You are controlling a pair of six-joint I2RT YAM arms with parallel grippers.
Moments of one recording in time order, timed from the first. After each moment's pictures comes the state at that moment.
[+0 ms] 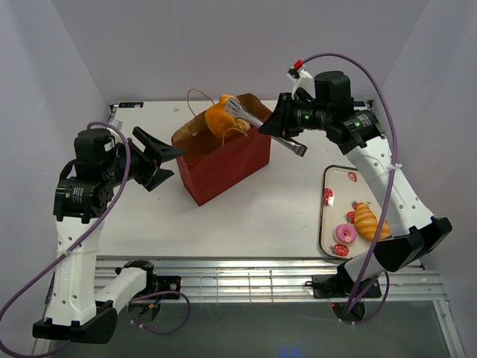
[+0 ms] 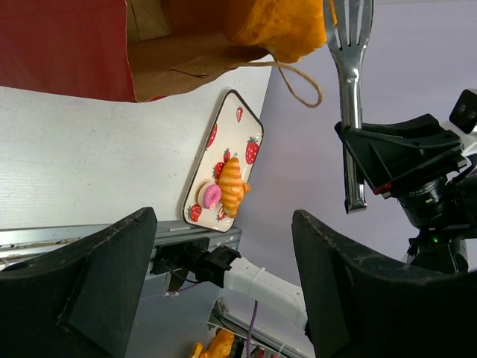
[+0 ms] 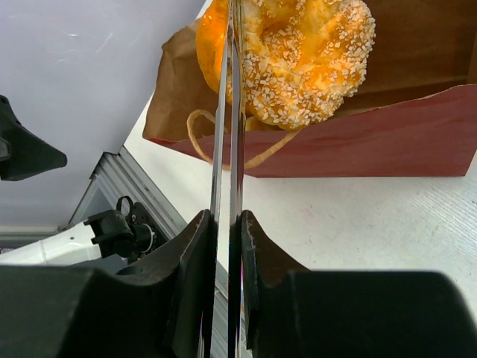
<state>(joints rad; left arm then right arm) -0.10 0.97 1.45 -1.02 0.45 -1.04 0.49 1.48 1.79 -0.73 -0.51 0.38</state>
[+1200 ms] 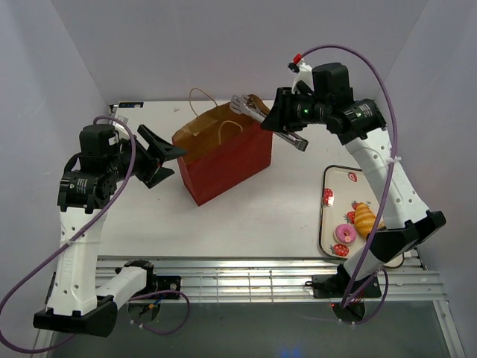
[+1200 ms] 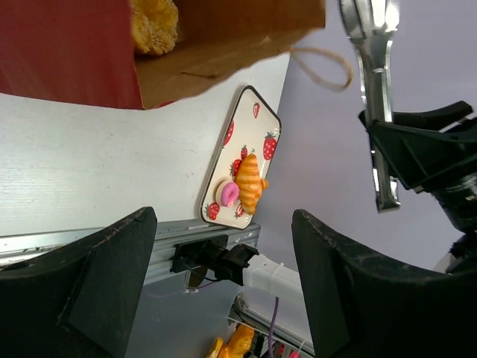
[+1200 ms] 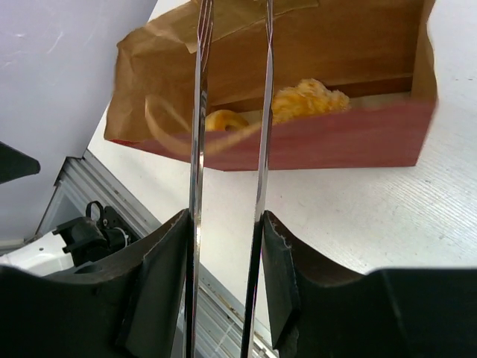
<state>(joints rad) -0.10 1.01 1.45 -1.02 0.46 -0.96 0.49 1.56 1.92 -0.89 -0.41 0.32</state>
